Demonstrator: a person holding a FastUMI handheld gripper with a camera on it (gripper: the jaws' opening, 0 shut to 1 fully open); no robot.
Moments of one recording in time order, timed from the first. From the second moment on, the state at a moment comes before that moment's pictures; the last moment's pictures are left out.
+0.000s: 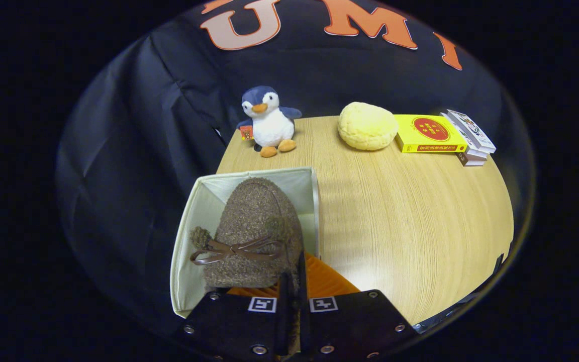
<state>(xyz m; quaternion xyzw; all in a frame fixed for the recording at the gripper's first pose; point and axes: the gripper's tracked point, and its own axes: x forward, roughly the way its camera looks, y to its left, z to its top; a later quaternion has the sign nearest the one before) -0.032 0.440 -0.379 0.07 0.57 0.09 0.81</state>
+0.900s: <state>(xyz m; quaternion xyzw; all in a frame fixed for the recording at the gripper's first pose) -0.004 0.330 -0.235 0.12 0.41 0.18 0.88</state>
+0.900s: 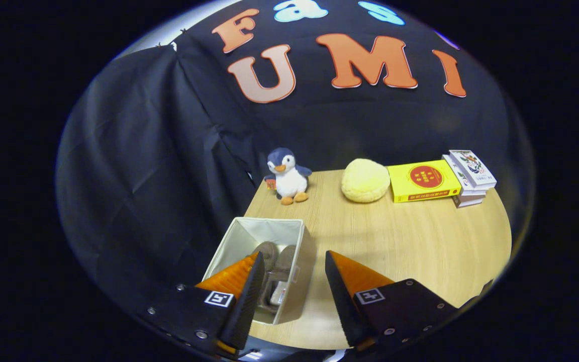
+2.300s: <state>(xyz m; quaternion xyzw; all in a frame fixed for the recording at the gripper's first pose) 0.008 -0.022 -0.059 0.06 0.06 0.06 0.99</state>
